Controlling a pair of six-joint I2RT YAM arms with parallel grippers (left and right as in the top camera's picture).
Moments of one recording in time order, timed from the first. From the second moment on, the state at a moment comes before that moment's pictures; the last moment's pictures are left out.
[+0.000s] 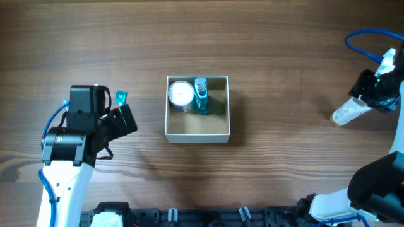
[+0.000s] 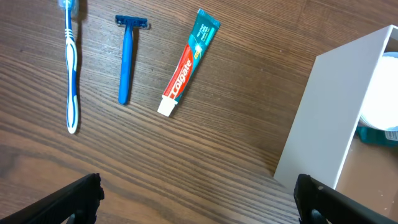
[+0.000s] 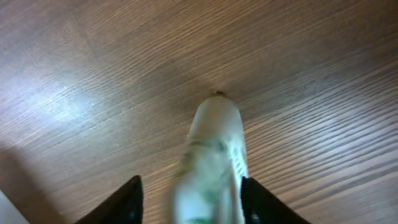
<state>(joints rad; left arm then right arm) -0.04 1.06 1.01 -1.07 -0.12 -0.38 -0.47 1.68 1.54 -1.24 -0.04 0.02</state>
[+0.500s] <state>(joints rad) -0.04 1.06 1.01 -1.07 -0.12 -0.38 -0.46 1.68 1.54 -1.26 -0.04 0.03</state>
